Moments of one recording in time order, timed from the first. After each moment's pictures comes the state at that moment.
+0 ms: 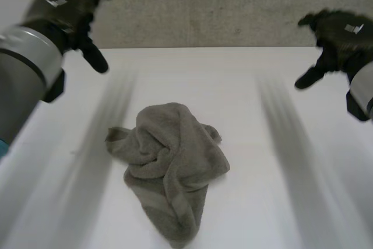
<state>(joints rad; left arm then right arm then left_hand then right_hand) 4.23 -1.71 -1.22 2.95 -1.72 3.24 1.86 -1.52 1.50 0.04 1.54 3.03 0.18 0.17 0.17 0.17 0.03 0.21 0.24 0.21 0.24 0.06</state>
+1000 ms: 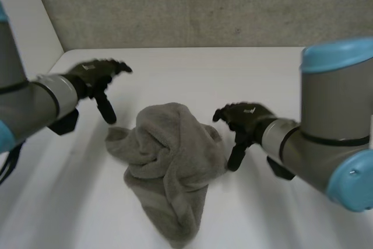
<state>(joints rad) 4.41 -1.97 -1.22 2.79 -1.38 3.29 2.13 -1.12 1.31 0.35 1.46 3.05 0.18 0.17 0.17 0.17 0.03 0.21 0.24 0.21 0.24 0.06</state>
